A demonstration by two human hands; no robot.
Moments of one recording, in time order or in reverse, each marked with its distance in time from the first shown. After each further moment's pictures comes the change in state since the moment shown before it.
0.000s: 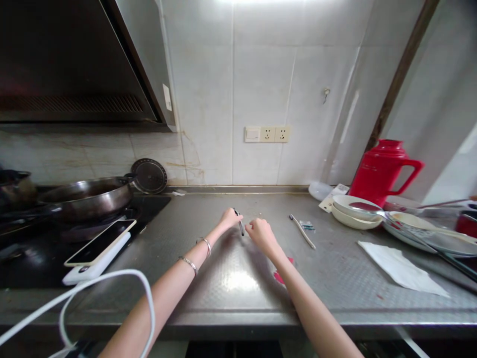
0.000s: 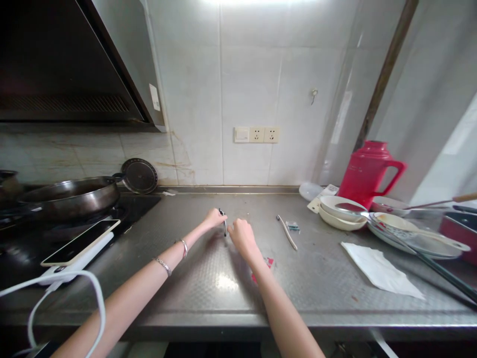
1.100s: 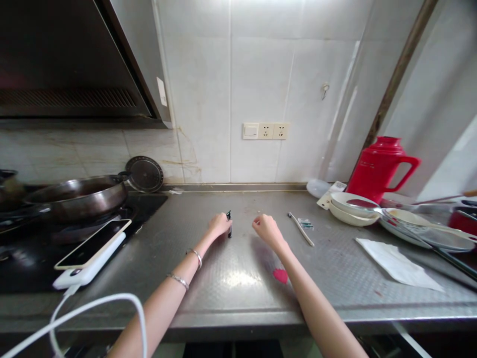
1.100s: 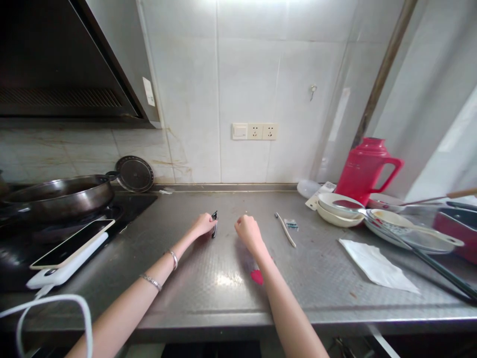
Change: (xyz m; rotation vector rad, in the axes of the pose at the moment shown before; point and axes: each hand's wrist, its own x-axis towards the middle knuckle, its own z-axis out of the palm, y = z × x) left_hand -0.030 -0.026 -0.013 0.246 -0.015 -0.038; right_hand 0.003 0.019 -0.014 0.088 -0.030 0.069
